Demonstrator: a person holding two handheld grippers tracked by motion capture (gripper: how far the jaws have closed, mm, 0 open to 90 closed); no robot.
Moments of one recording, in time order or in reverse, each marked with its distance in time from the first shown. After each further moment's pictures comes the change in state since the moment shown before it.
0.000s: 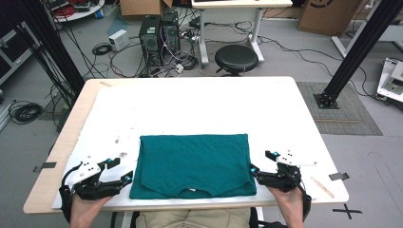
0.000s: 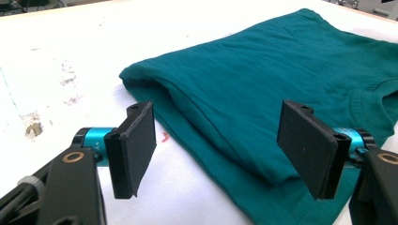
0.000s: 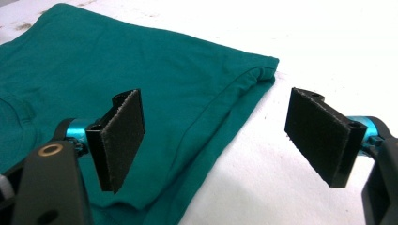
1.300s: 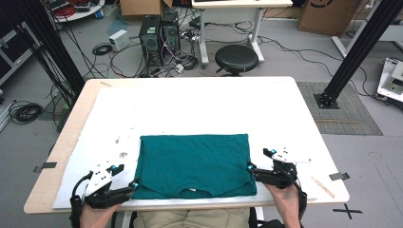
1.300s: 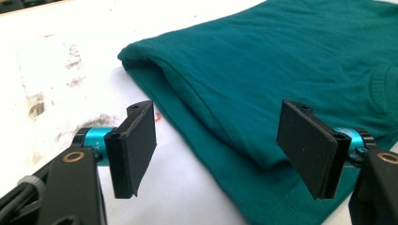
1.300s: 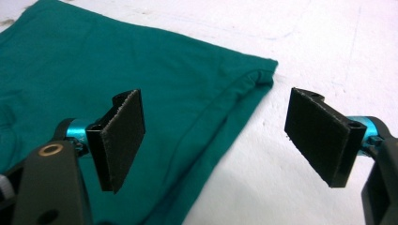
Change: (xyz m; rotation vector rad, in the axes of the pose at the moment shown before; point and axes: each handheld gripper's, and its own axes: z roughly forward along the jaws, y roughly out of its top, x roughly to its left) left arm -0.034 -0.009 0.008 0.063 0.131 0.037; right arm 0.002 0.004 0.012 0.010 -0.024 -0.007
